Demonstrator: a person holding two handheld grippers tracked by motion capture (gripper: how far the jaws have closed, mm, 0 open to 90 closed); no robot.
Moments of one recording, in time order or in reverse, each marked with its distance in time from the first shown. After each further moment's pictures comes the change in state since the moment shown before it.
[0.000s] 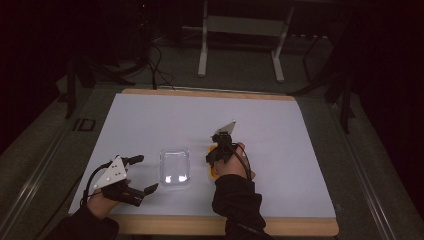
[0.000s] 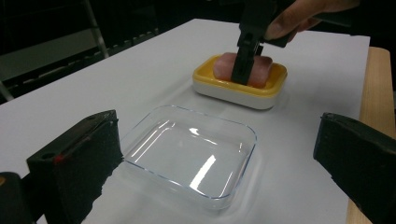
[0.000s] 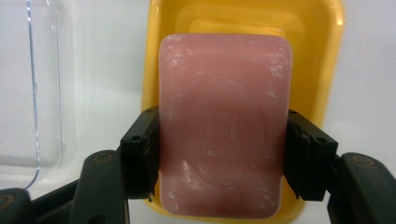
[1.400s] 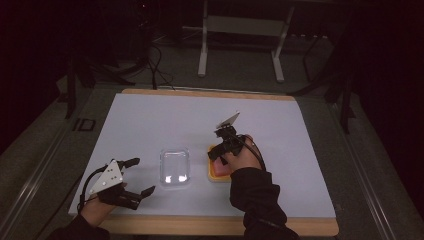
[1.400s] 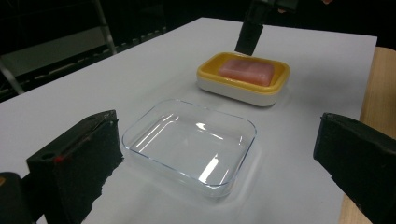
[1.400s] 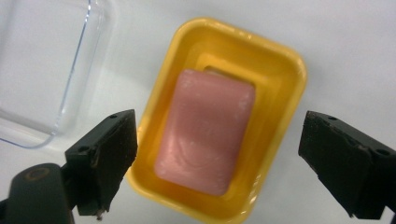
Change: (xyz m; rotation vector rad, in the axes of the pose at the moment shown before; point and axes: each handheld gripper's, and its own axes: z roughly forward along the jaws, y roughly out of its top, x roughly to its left) left arm -0.007 -0.003 -0.012 0.004 0.037 -0.012; right arm -0.018 0.006 -0.030 -0.092 0.068 -0.255
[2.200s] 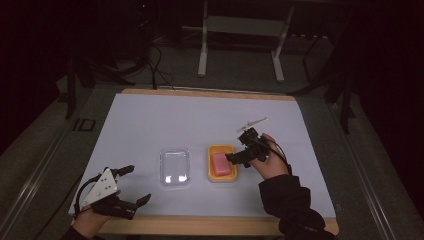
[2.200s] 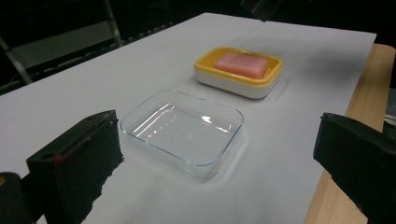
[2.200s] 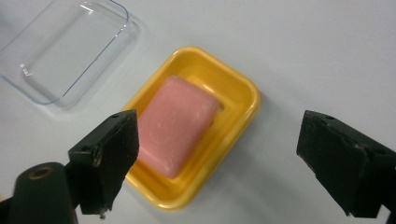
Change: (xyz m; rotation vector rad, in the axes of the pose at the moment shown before) left arm -0.018 -0.002 -0.019 0.024 0.032 -0.019; right arm -0.051 -0.044 -0.027 -0.323 0.117 -0.258
